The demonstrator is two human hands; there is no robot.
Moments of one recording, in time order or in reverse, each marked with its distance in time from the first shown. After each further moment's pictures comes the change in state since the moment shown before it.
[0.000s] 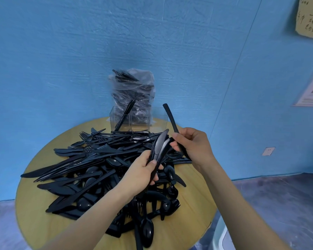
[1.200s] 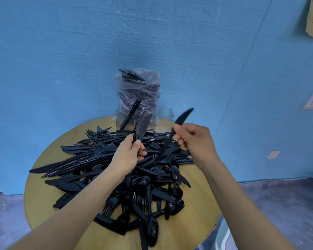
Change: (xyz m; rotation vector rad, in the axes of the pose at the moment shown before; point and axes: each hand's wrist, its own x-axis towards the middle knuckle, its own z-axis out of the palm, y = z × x) left_hand 0.026 0.002 -0.042 -0.015 0.272 0.059; right_hand -0.003 -0.015 0.015 -0.069 -0.039 -0.102
